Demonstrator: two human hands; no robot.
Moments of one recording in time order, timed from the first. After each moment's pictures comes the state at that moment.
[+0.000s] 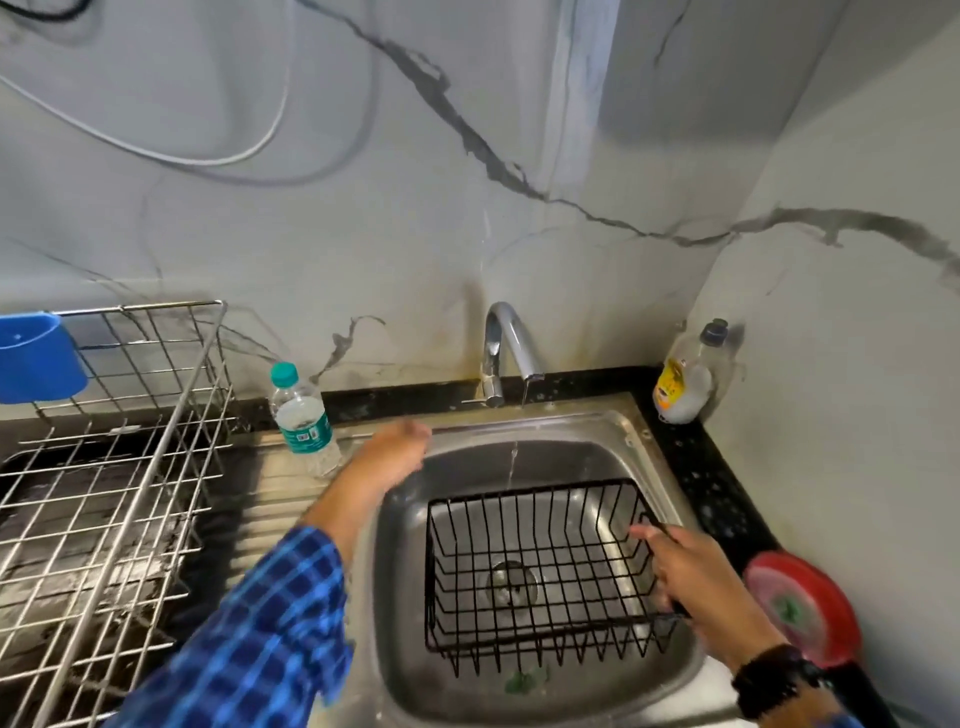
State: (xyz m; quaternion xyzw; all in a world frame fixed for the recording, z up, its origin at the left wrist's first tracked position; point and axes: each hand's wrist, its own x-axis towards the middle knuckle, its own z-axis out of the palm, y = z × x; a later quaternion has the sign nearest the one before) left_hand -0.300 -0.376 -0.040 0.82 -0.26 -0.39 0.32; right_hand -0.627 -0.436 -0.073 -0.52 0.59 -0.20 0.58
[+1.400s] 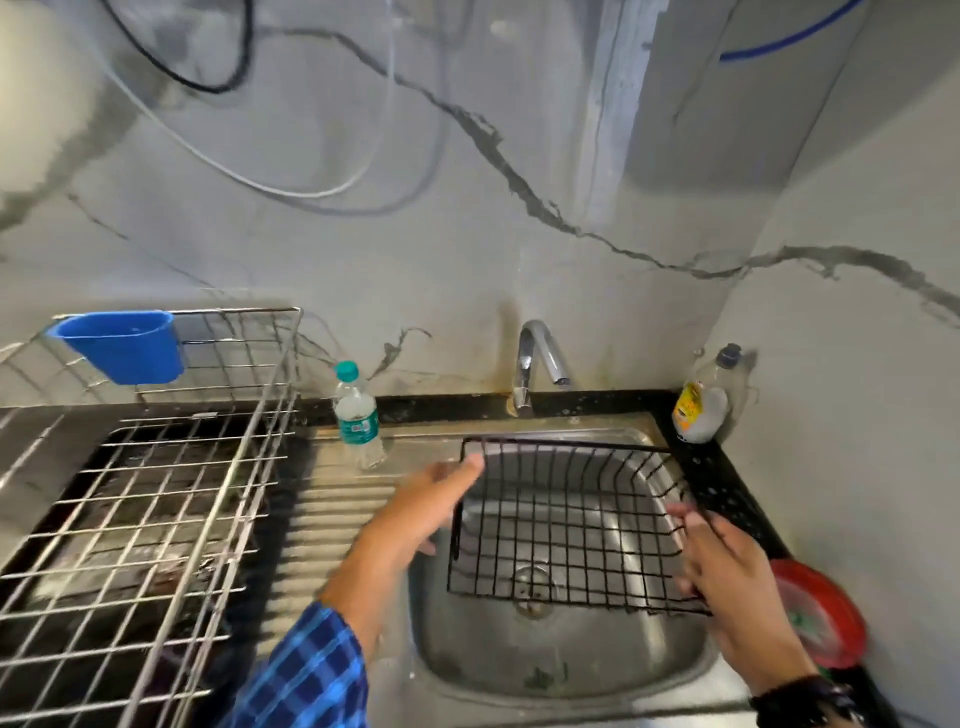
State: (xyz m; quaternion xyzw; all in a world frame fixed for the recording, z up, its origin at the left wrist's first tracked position) left_hand -0.359 -0.280 -0.008 0.76 -0.27 -0.45 0.37; right_hand -0.640 -0.399 -0.052 -0.54 0.50 -0.38 0.56
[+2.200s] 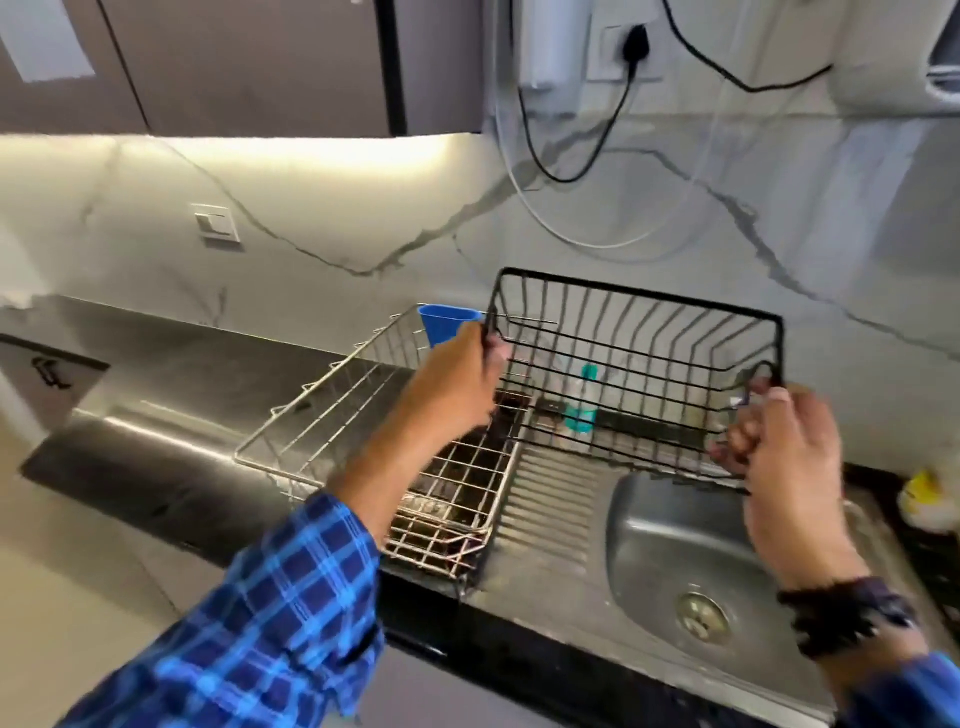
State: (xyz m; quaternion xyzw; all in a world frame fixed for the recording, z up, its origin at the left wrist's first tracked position) left_hand -0.319 -0.009 0.154 0.84 -0.38 -0.02 0.40; right_hand -0.514 -0.208 0.109 -0.58 0.25 -0.49 0.60
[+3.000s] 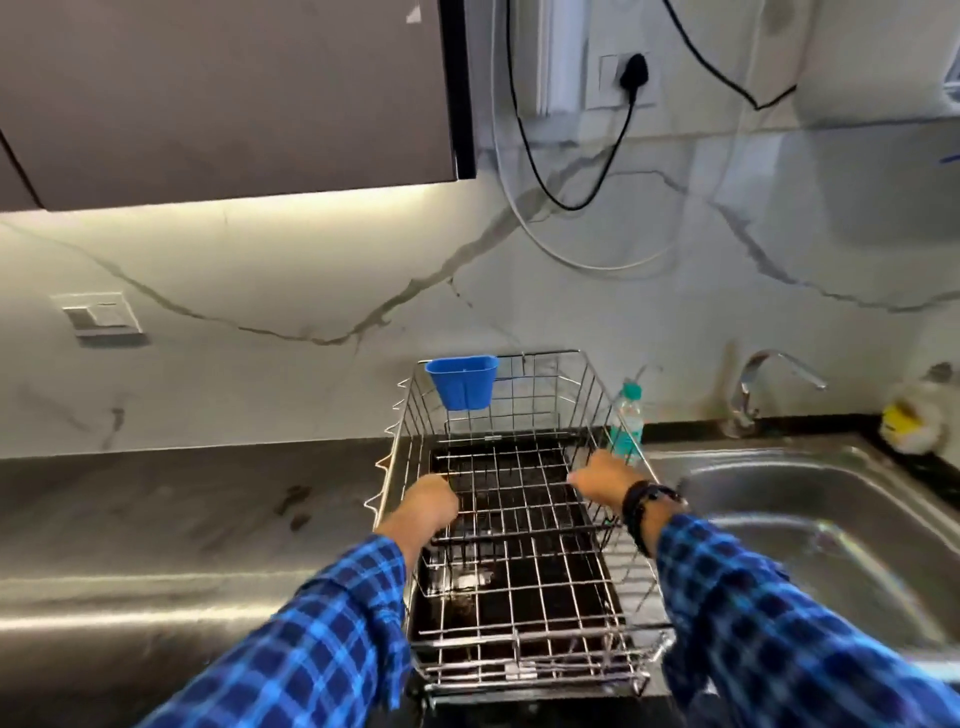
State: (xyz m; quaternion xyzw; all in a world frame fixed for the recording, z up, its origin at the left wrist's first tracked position) left_hand -0.041 0.050 0.034 0.91 -0.30 -0.24 0.17; right_hand -0.211 -0.098 0.039 -0.78 0.51 -0.04 0.36
